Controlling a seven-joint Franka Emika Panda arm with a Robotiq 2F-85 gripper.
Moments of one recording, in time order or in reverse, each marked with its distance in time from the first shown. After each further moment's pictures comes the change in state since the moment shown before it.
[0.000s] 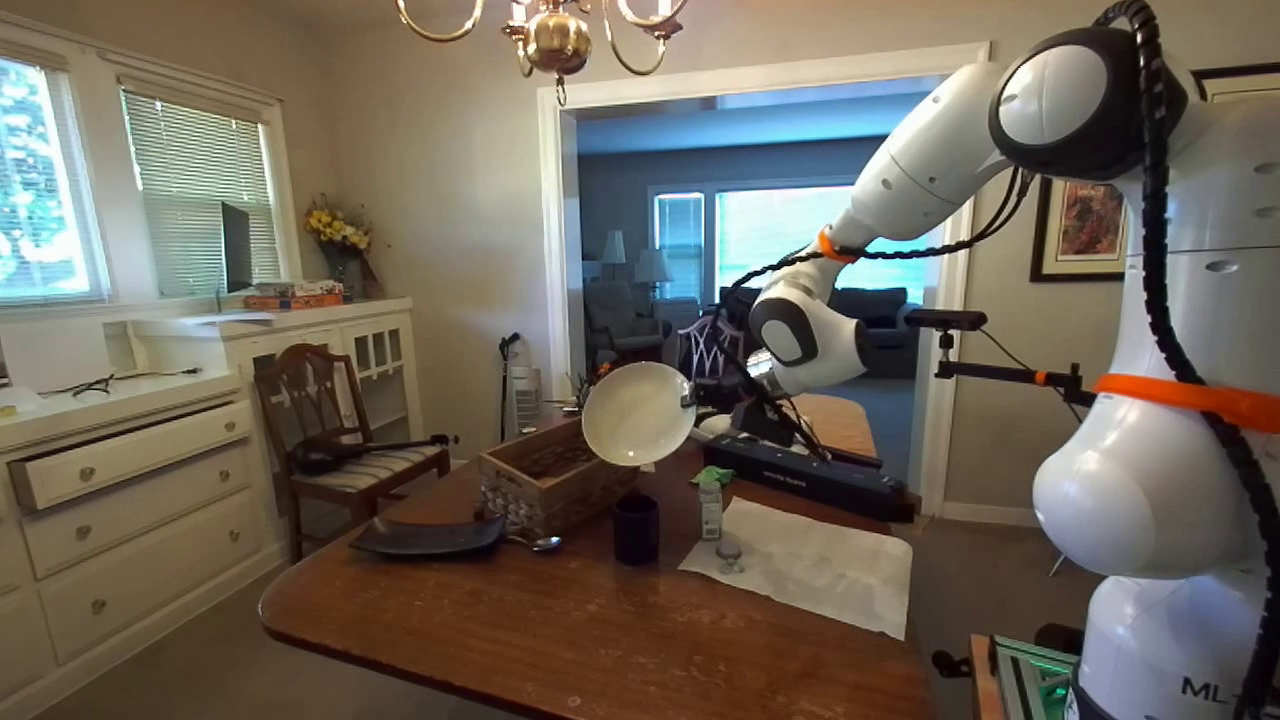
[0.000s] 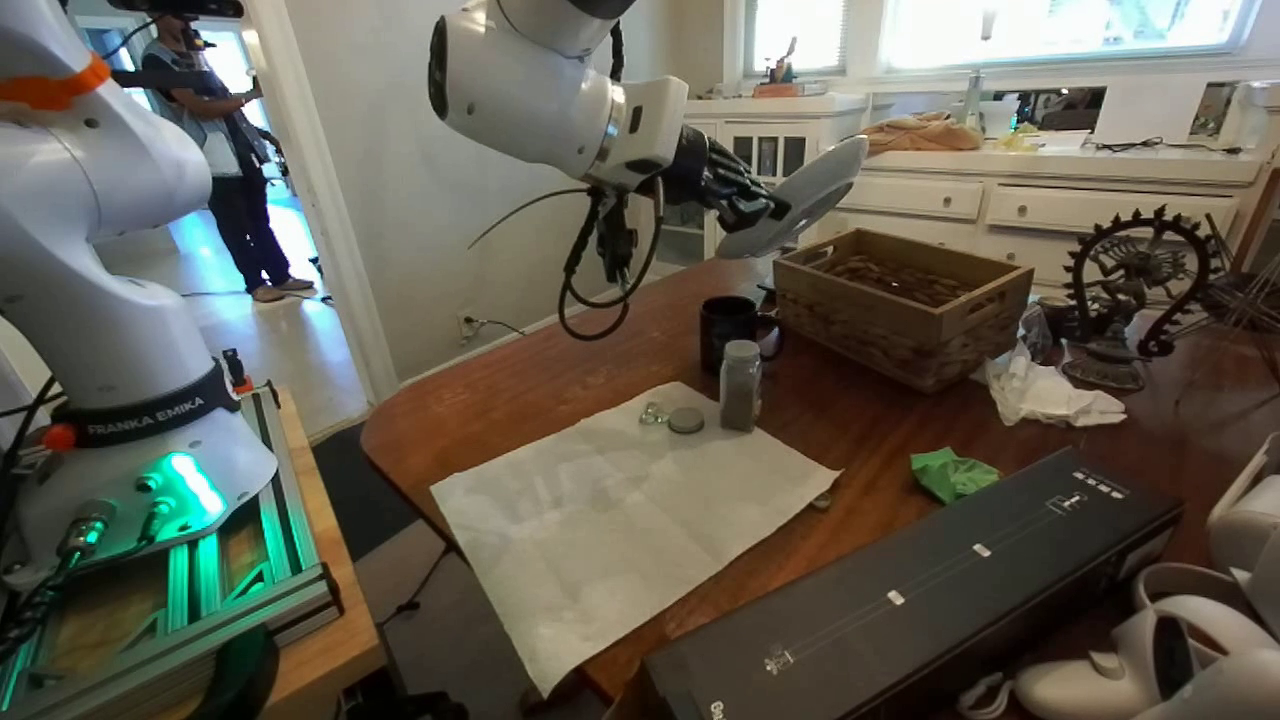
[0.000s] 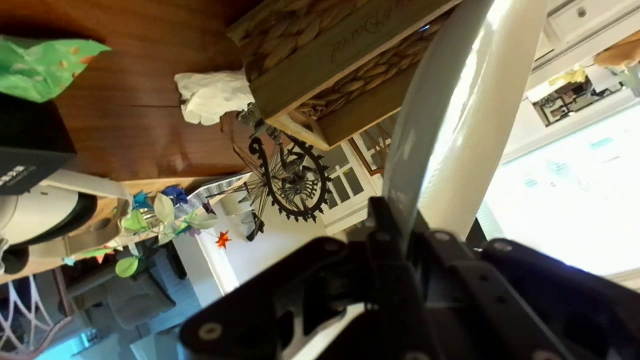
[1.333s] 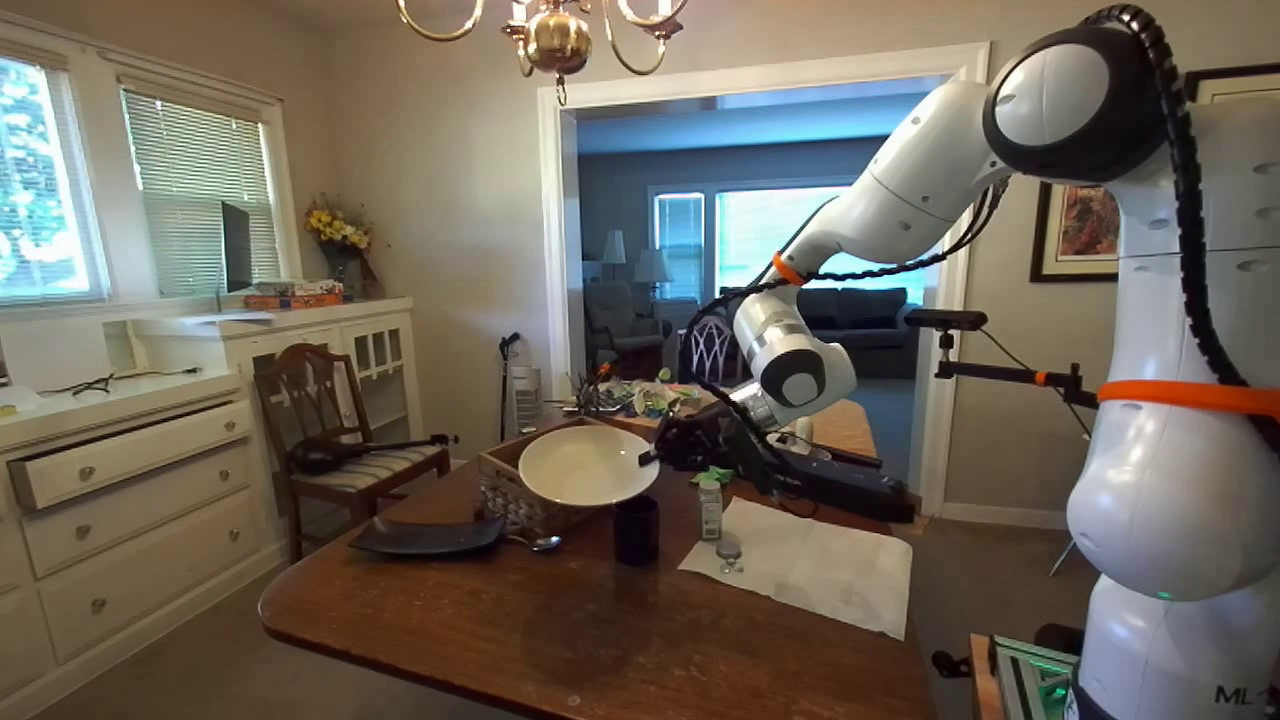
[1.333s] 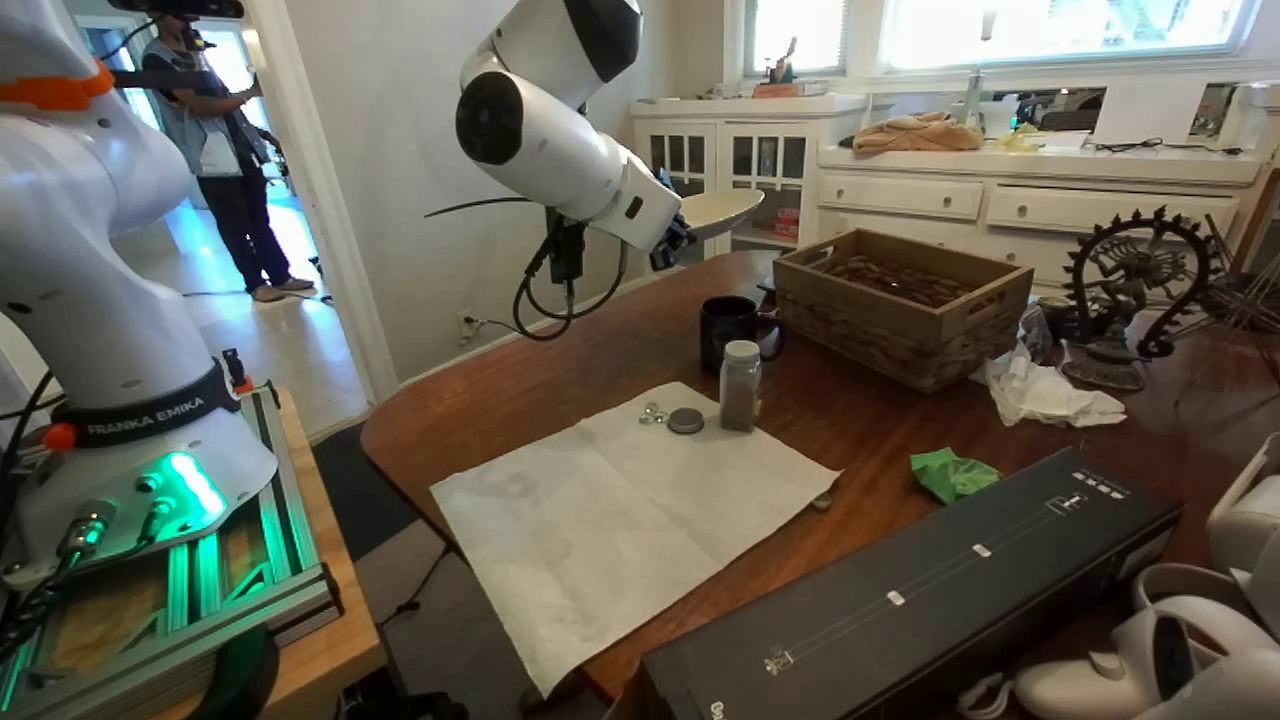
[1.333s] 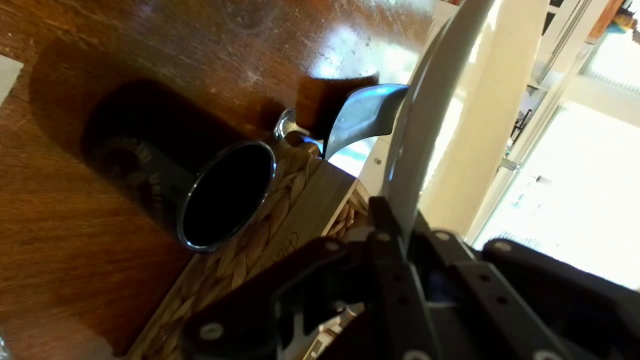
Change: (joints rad) arm 0.337 0.014 -0.245 -0.145 -0.568 -0.294 0.879
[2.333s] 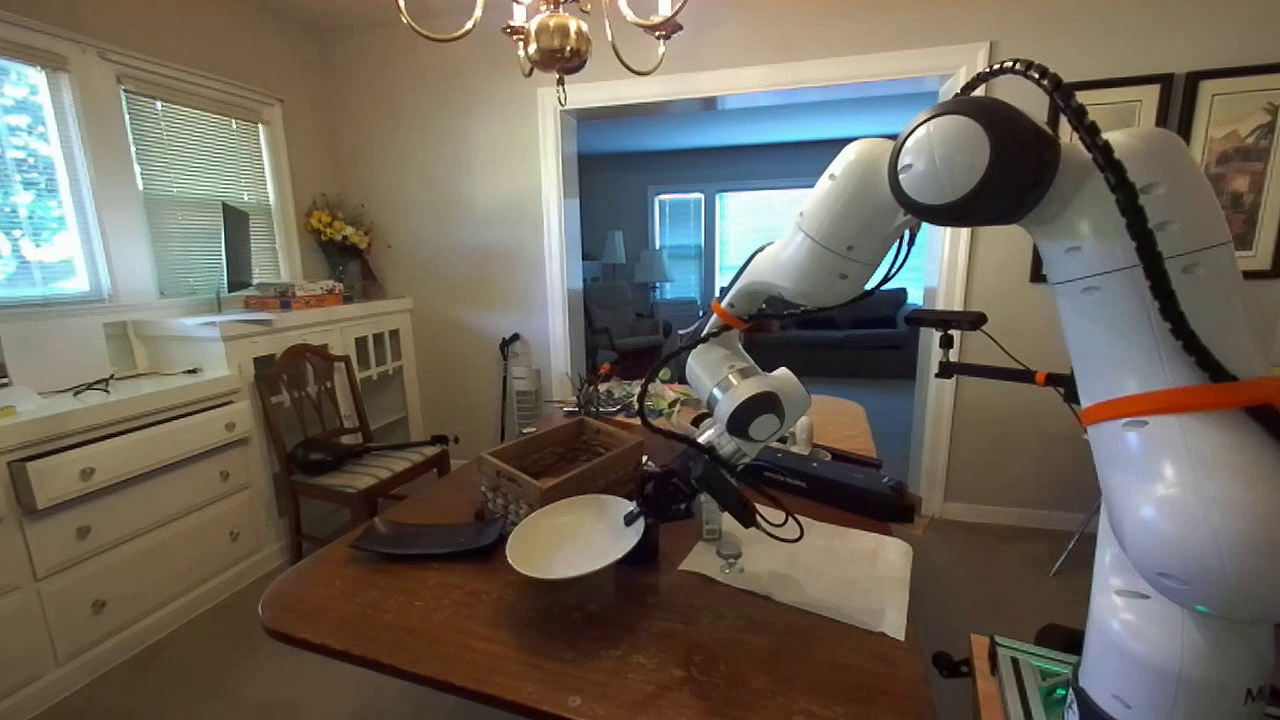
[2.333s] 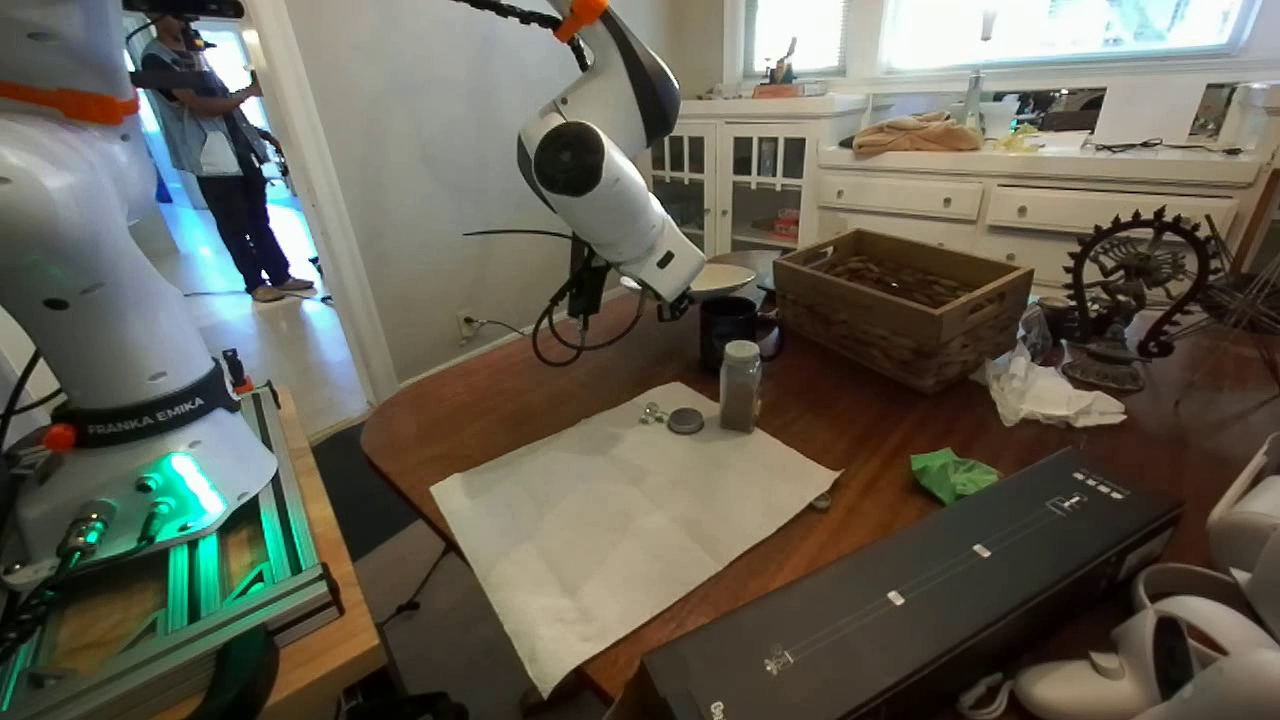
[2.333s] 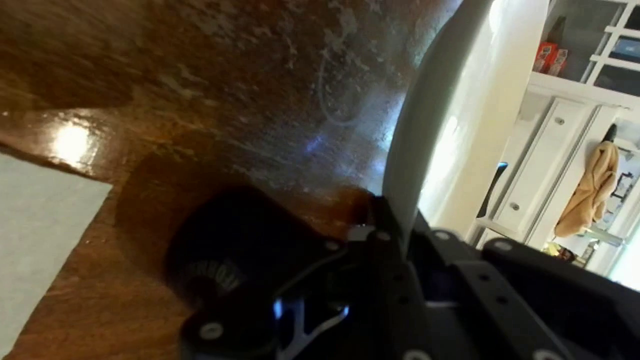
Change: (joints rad) arm 0.350 0.244 -0.273 0.149 -0.161 0.064 0.204
